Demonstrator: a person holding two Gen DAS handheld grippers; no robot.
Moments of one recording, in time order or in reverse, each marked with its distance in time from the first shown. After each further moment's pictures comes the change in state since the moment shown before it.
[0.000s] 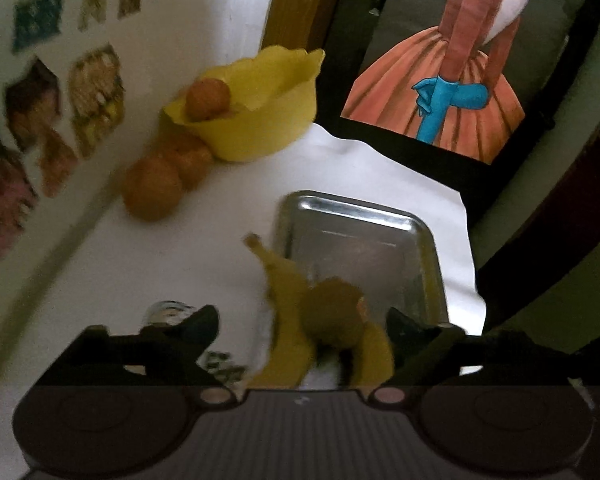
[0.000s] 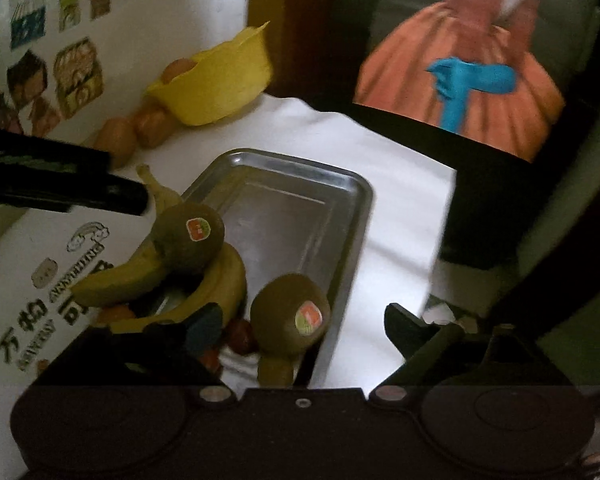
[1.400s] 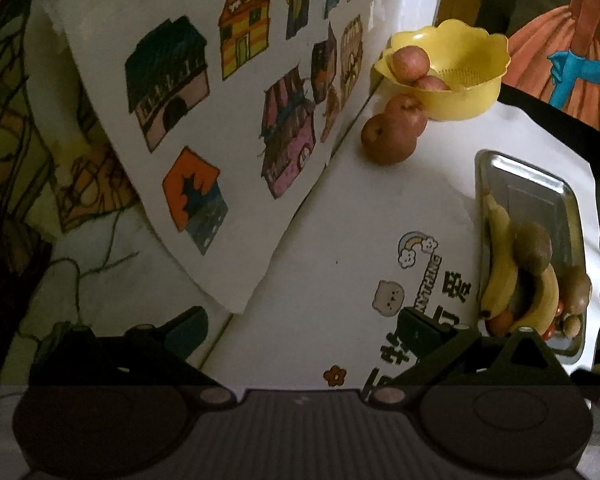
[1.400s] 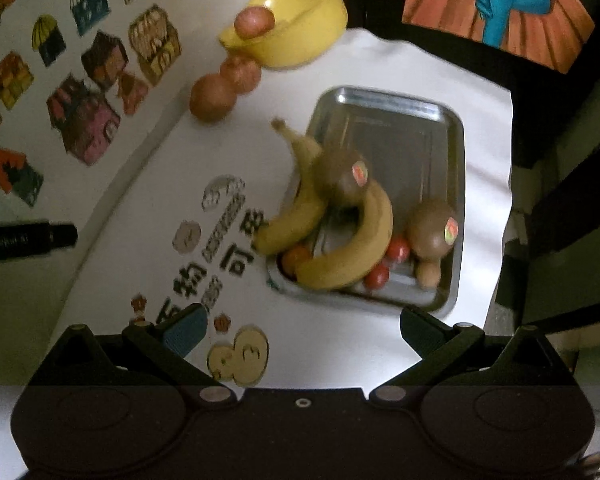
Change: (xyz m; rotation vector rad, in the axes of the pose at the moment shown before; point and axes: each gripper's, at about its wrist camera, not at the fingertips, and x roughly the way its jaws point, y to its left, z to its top) left arm -0.096 0.130 0.000 -0.091 0.205 0.334; right arm -0.053 0.106 0.057 0.072 0.299 0.145
